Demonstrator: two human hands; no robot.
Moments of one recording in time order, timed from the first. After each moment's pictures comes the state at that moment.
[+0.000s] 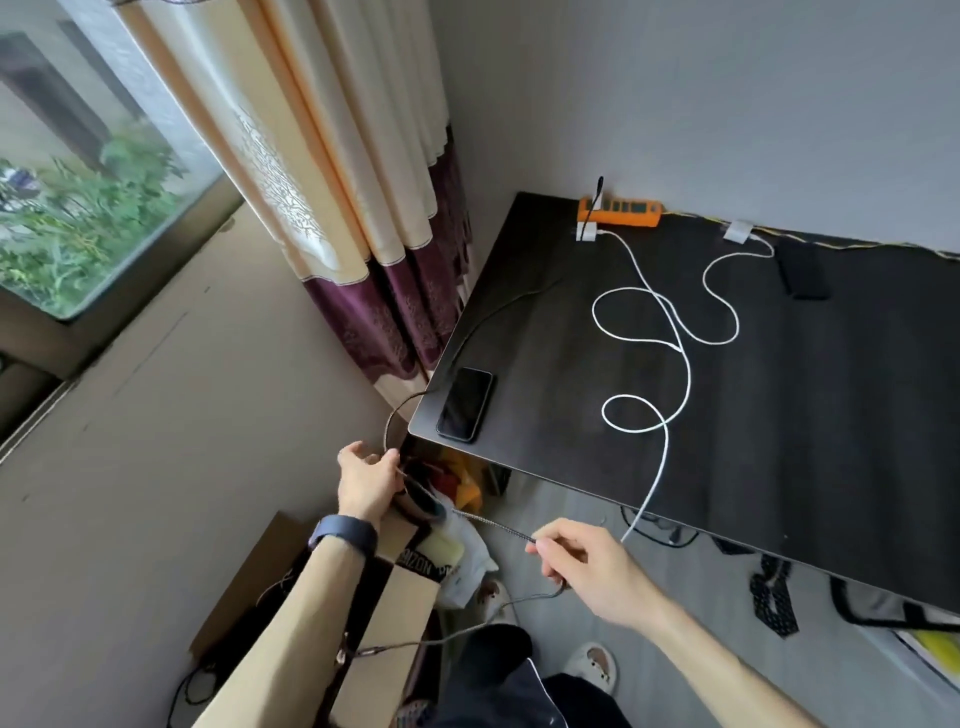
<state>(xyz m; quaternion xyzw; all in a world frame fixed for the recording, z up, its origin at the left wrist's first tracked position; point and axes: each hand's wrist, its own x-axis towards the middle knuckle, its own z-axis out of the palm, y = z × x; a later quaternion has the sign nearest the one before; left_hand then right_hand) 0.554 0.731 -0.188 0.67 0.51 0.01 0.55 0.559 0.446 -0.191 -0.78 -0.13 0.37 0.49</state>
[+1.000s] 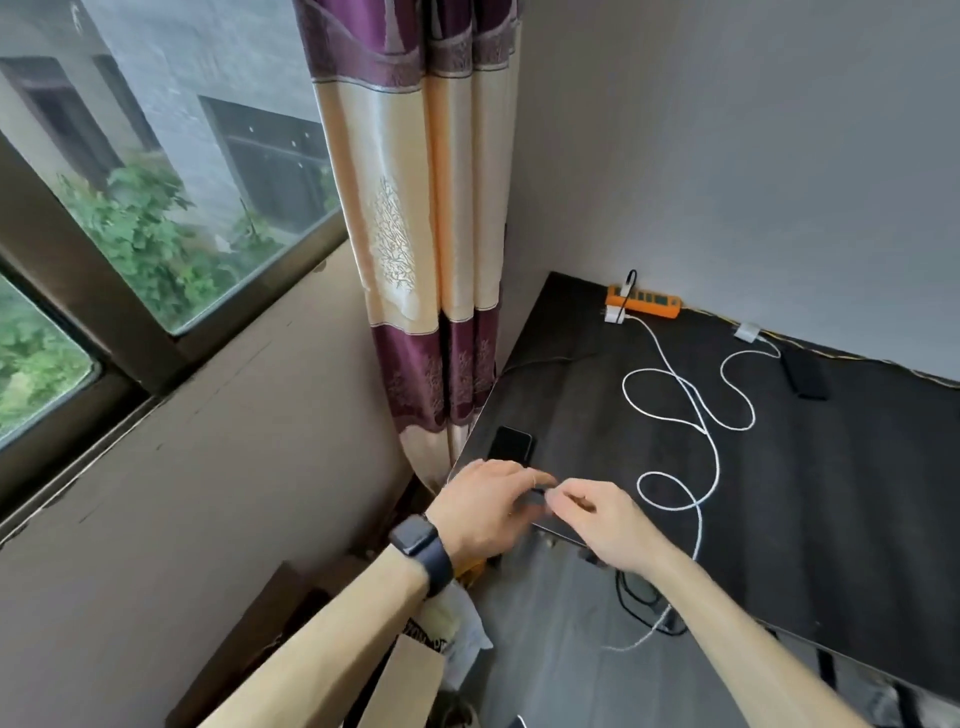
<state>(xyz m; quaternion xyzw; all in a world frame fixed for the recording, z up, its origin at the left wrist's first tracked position) 0.563 0.751 -0.130 0.97 -0.12 -0.03 0.22 0.612 0.557 -0.128 -0.87 -0.20 0.23 0.39</state>
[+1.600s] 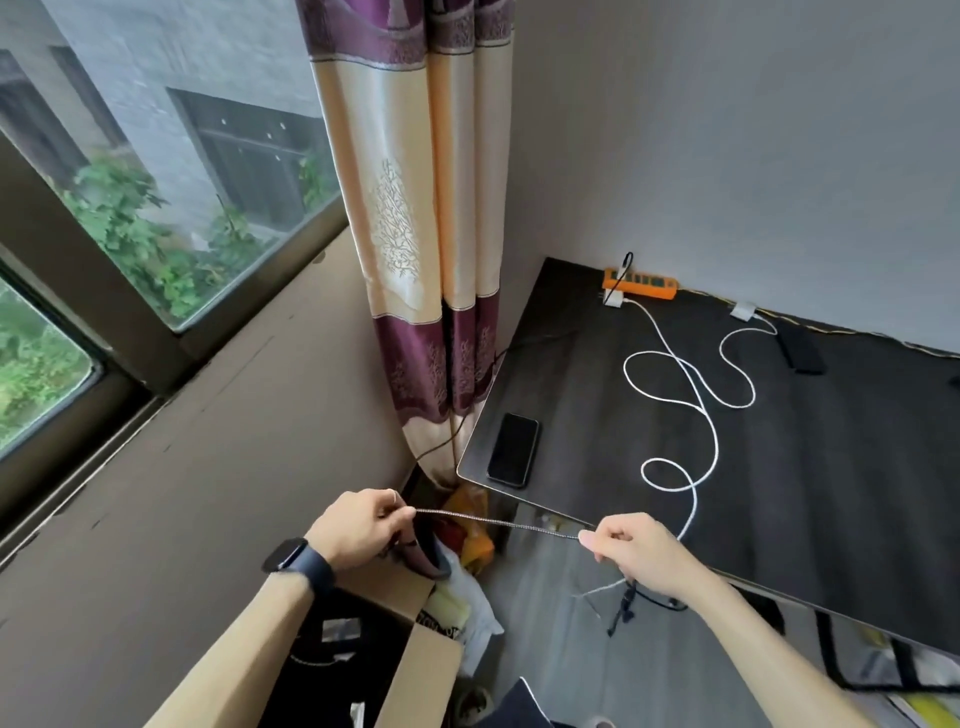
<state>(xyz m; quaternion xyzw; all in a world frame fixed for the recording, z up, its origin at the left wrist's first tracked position) 0.501 0.887 -0.182 0.94 0.14 -0.16 0.27 0.587 0.530 -0.165 -0.88 -0.10 0.31 0.34</state>
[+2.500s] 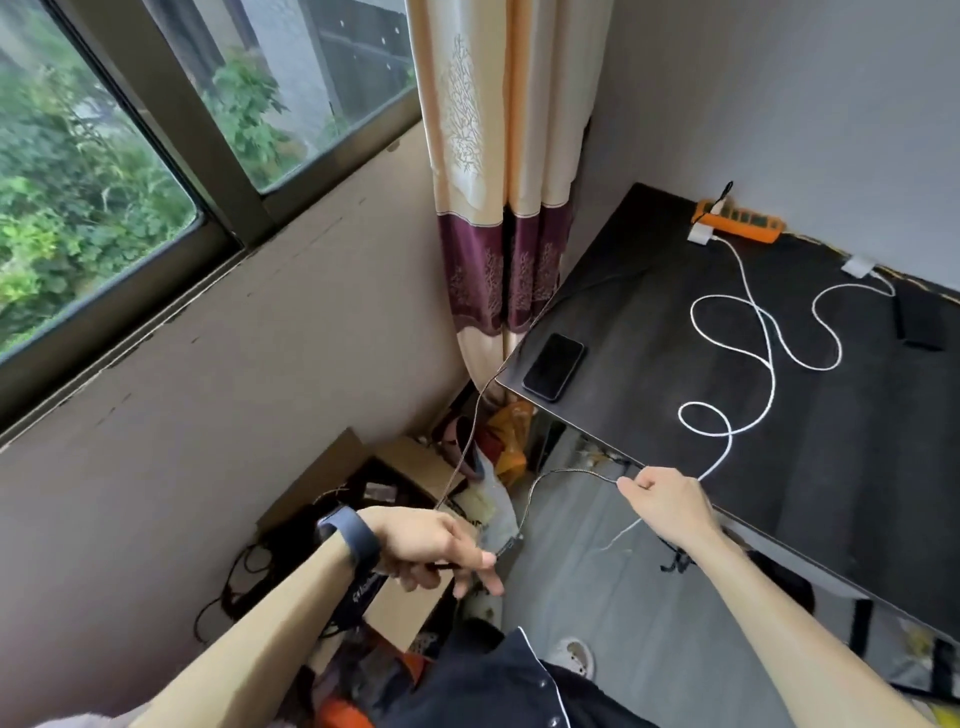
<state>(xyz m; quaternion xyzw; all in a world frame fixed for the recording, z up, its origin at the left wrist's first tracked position) 0.402 0.760 -0.151 0.64 0.15 -0.54 0.53 0.572 0.488 -0.211 -0.94 -0.05 0.26 0.20</state>
